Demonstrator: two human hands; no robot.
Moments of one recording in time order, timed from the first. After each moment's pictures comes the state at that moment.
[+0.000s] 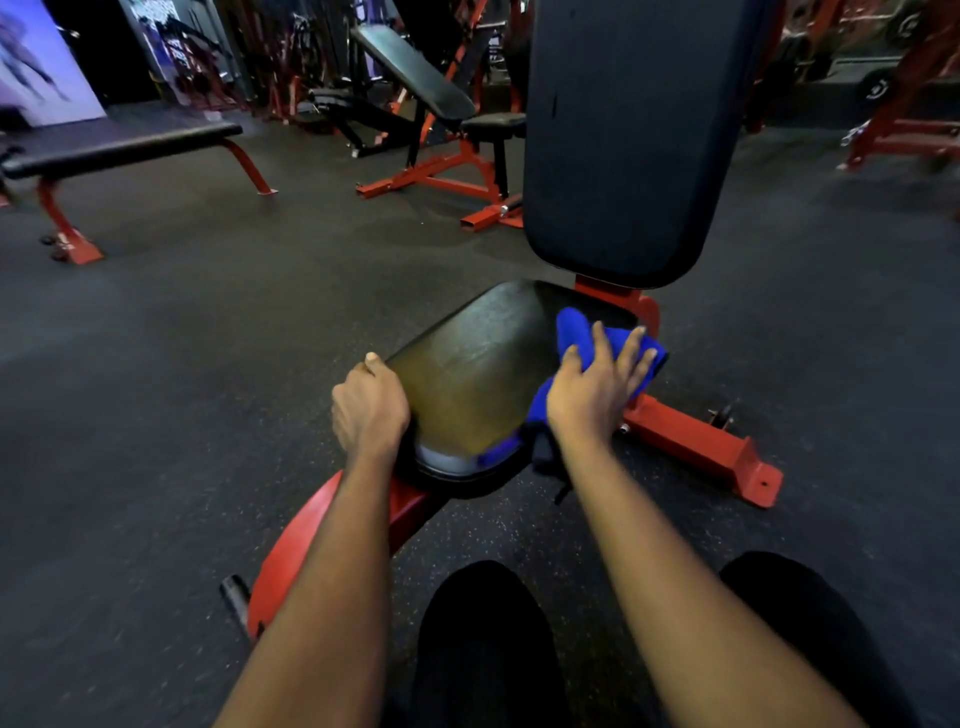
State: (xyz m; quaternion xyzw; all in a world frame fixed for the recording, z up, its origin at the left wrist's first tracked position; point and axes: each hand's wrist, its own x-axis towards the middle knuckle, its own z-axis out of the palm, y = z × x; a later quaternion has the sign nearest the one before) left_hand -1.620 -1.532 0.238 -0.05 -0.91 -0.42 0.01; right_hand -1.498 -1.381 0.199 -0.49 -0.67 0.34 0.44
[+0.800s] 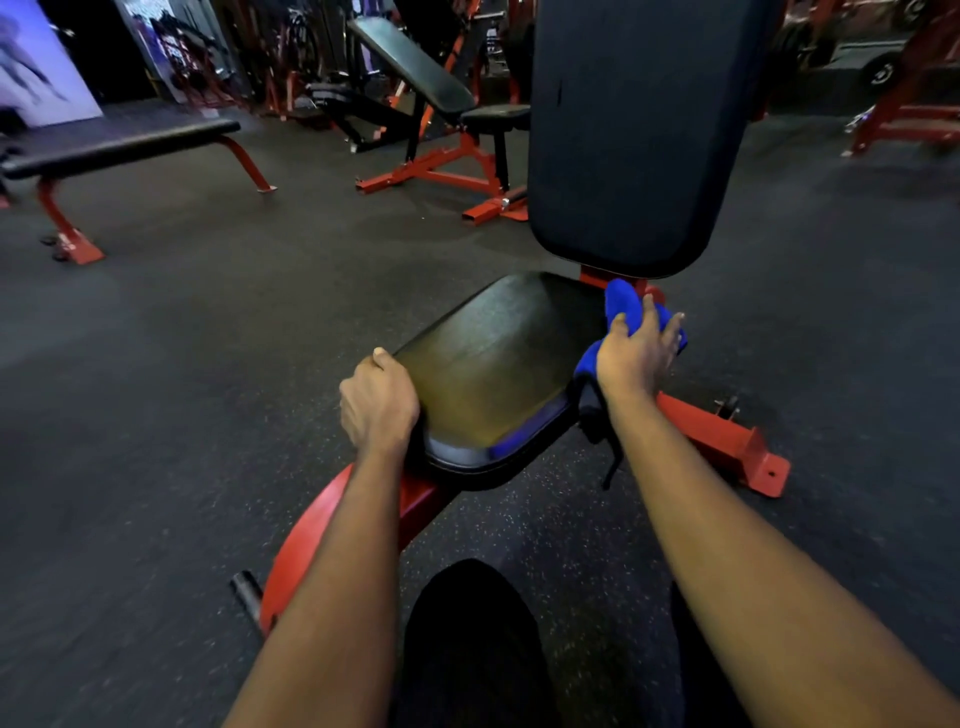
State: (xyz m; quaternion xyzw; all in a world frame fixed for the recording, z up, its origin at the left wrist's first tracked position) left_hand -1.613 -1.535 0.245 -0.05 -0.90 -0.44 0.00; right_hand -1.489 -1.334 0.218 -0.53 -0.63 0.40 0.41
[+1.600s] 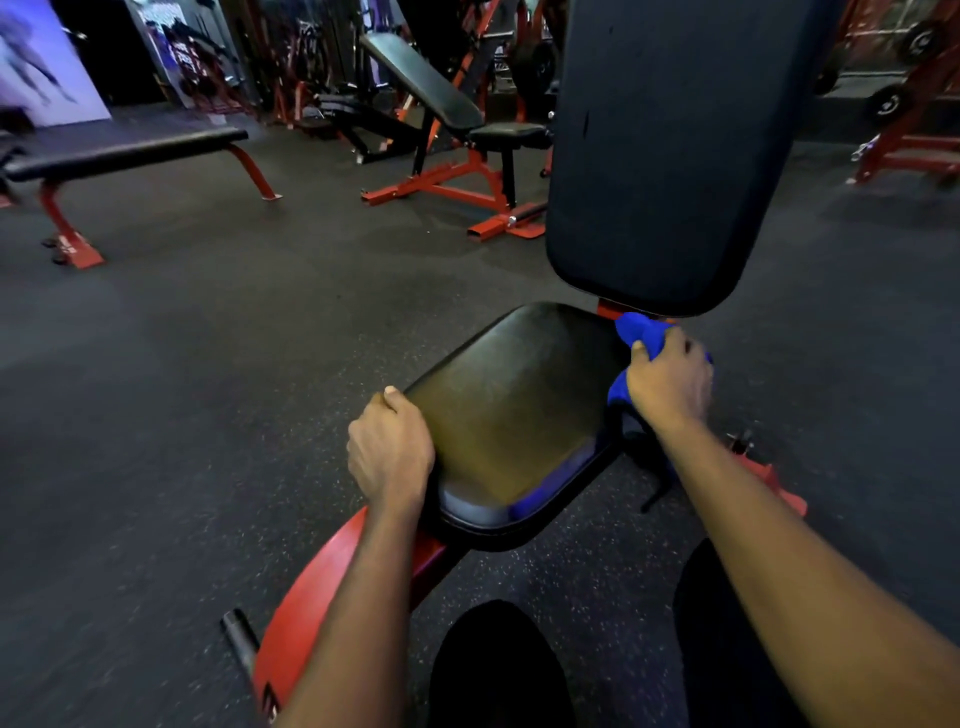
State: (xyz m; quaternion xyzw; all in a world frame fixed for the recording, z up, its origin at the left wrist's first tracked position) left_hand -1.622 -1.529 0.241 -0.03 -0.90 -0.44 0.01; right_hand -1.495 -1.296 0.223 -0.55 -0.75 0.21 0.30
